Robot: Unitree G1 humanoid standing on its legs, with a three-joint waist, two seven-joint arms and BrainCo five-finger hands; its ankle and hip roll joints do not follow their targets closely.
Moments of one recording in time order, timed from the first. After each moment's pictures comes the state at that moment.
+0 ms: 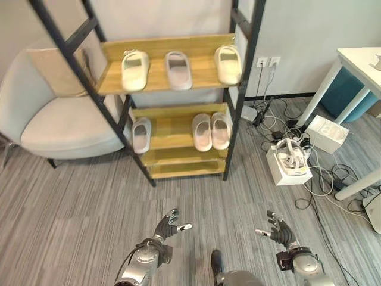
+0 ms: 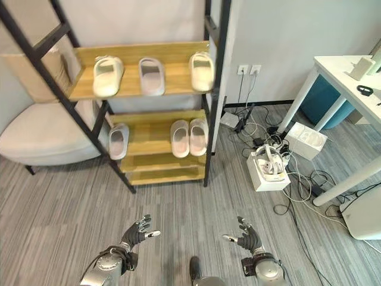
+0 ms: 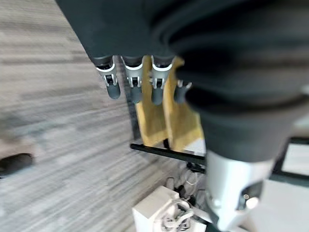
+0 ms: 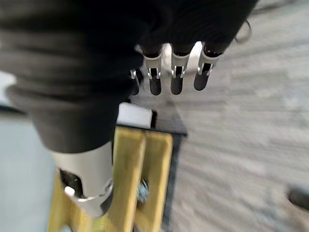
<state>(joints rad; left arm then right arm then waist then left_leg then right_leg) 0.00 0.26 -0.37 0.63 -0.30 -0.10 0.02 0.13 -0.39 0.24 0.50 0.20 -0.11 -0.08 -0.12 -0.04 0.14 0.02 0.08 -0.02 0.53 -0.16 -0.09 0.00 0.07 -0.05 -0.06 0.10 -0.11</state>
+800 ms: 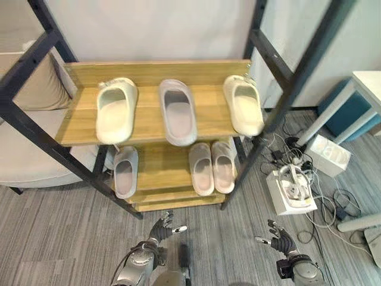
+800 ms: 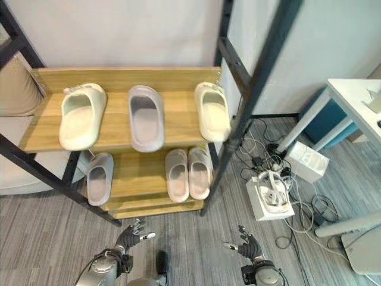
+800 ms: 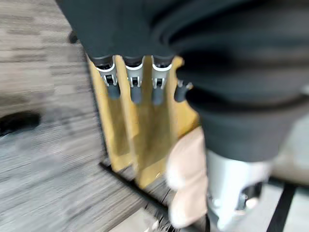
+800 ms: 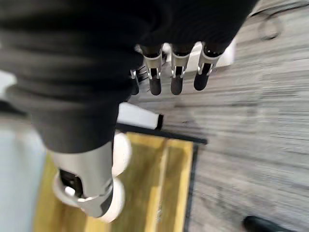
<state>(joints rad) 0.02 0.28 -0.35 0.64 -0.30 -0.09 0.03 0.16 -0.35 0.22 0.52 0.18 -0.08 -0.06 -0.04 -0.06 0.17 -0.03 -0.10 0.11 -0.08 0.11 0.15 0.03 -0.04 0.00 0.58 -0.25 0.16</state>
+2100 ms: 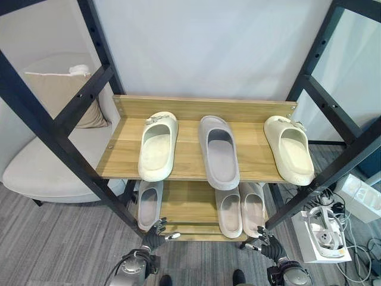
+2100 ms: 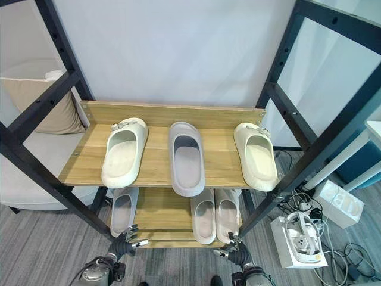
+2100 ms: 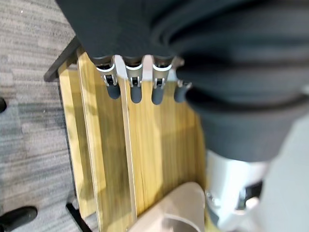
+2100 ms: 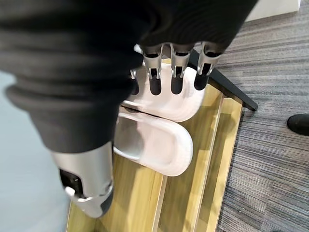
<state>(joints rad) 0.09 0.29 -0.35 0.63 -0.33 -0.10 0.02 0.19 -0.30 0.26 0.54 0.18 -0.08 -0.06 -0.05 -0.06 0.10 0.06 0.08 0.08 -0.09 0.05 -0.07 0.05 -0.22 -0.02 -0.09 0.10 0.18</state>
